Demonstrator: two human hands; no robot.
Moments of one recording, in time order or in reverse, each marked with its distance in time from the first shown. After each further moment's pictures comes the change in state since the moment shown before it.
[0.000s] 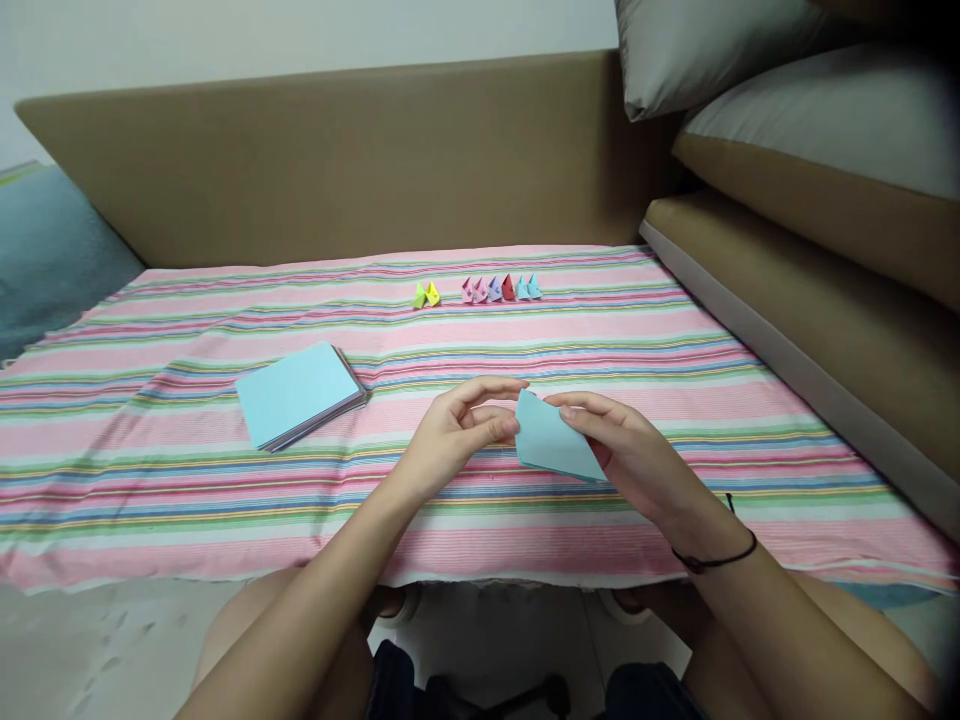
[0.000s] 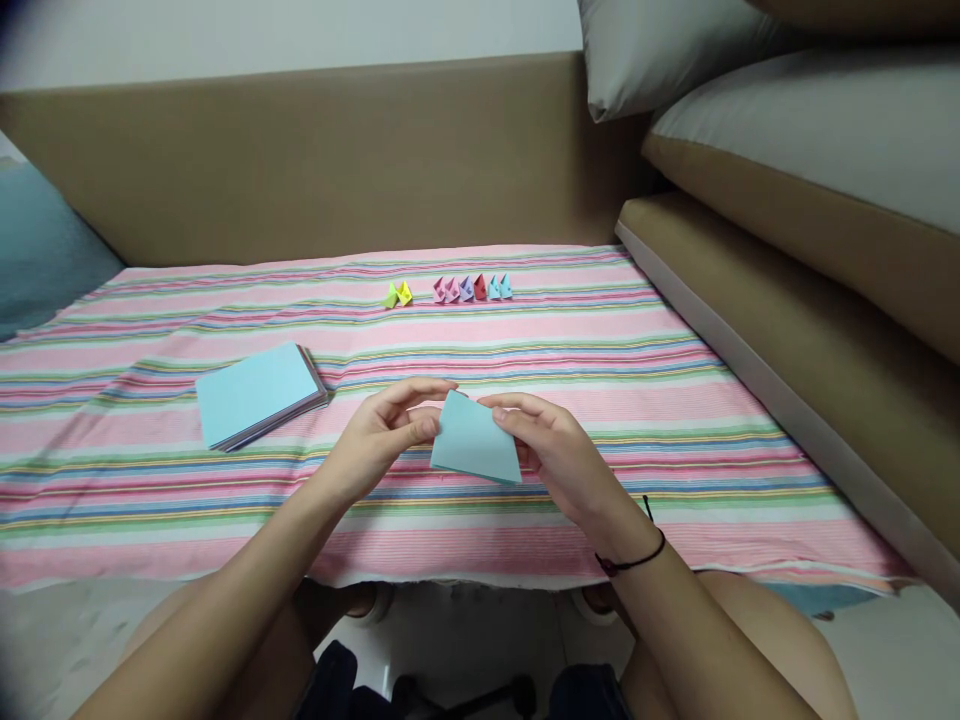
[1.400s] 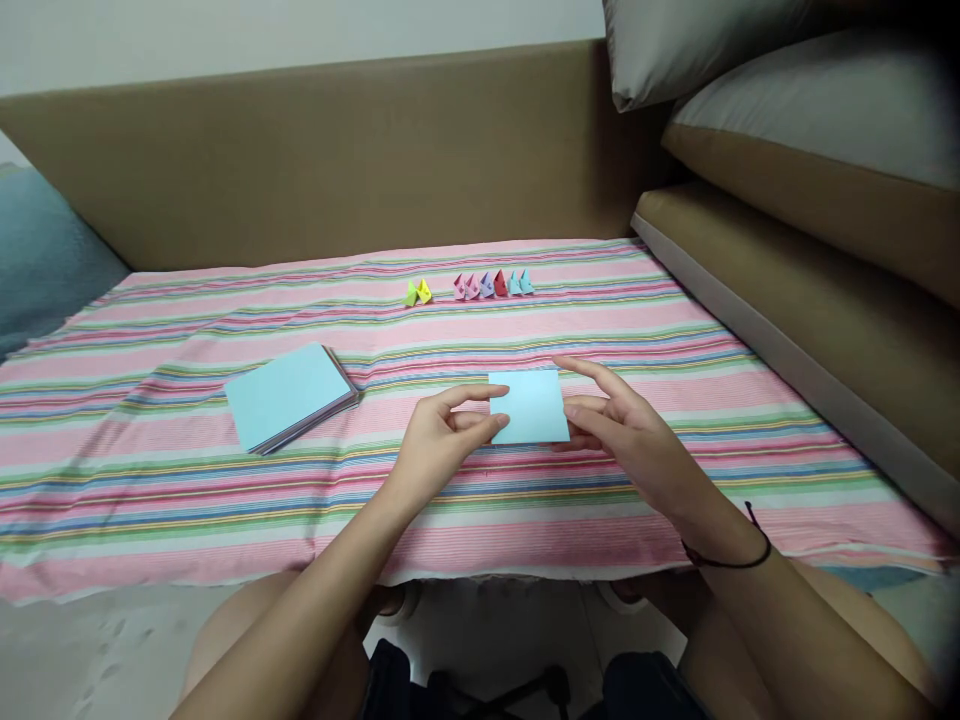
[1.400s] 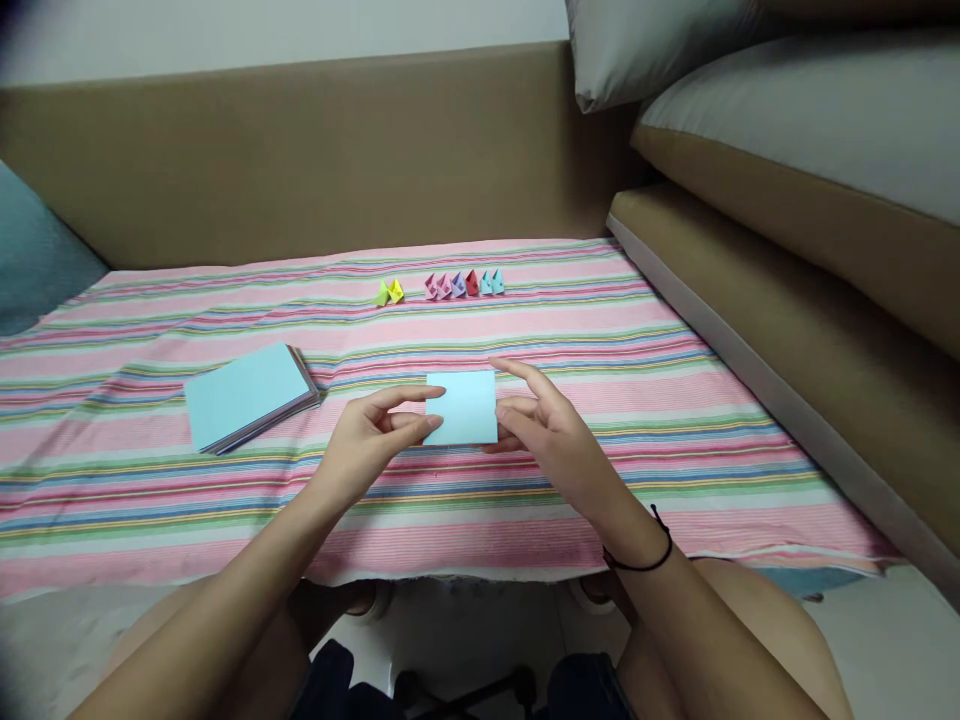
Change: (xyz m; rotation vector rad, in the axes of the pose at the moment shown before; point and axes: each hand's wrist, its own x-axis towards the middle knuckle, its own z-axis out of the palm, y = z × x) left_hand -0.004 -0.003 0.006 0.265 0.257 -0.098; right_hand -0.008 -0.010 -0.004 -0.110 -0.020 -0.154
